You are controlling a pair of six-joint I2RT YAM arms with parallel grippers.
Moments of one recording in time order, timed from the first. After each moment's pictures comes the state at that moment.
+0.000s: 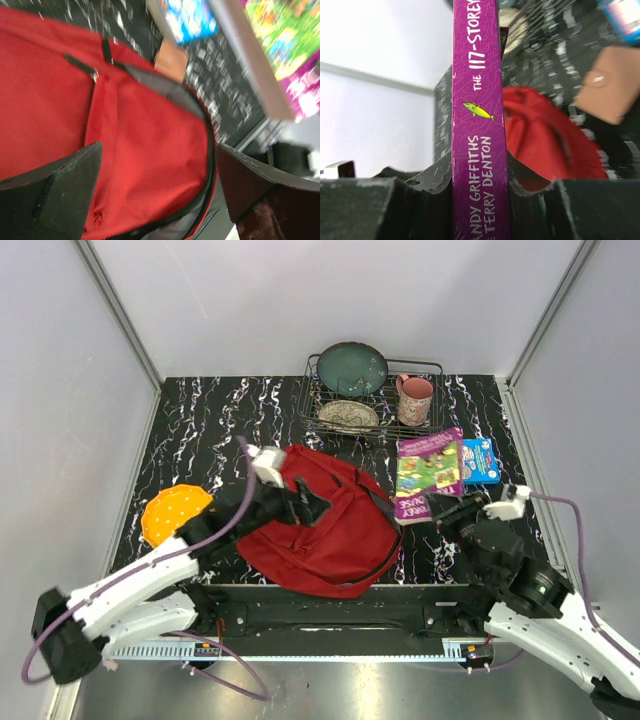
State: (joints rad) left arm -0.76 0.84 0.63 -0.04 0.02 -0.67; right arm 0.88 0.40 0.63 -0.45 0.62 1.20
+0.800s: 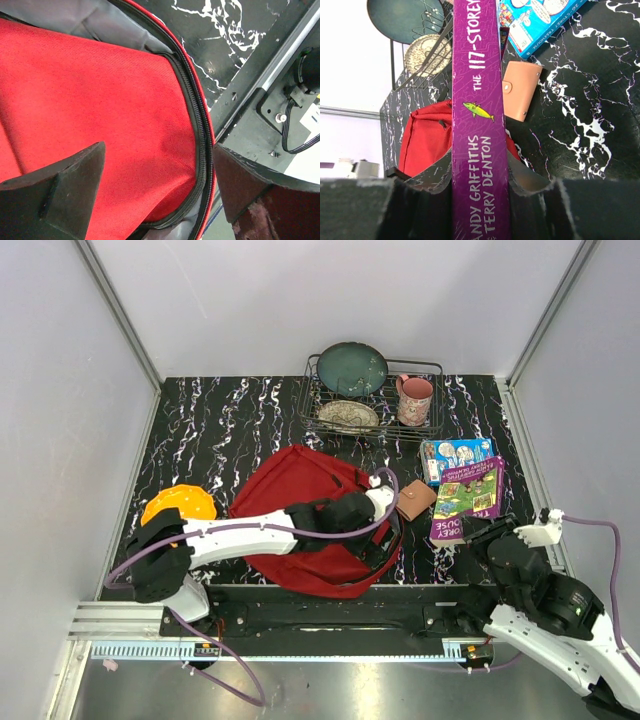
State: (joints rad) left arm -1.17 1.56 1.08 -0.27 -0.01 -0.38; right arm 0.88 0.22 0.73 -1.04 0.82 1.31
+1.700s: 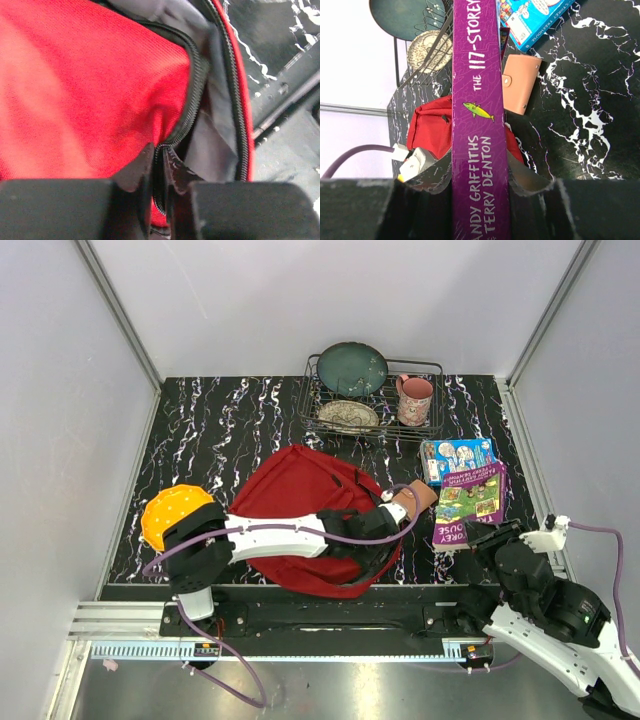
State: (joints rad) left arm -1.24 1.78 1.21 -0.41 -0.10 -0.45; right arm 0.88 0.16 0.73 -1.10 0.80 1.35
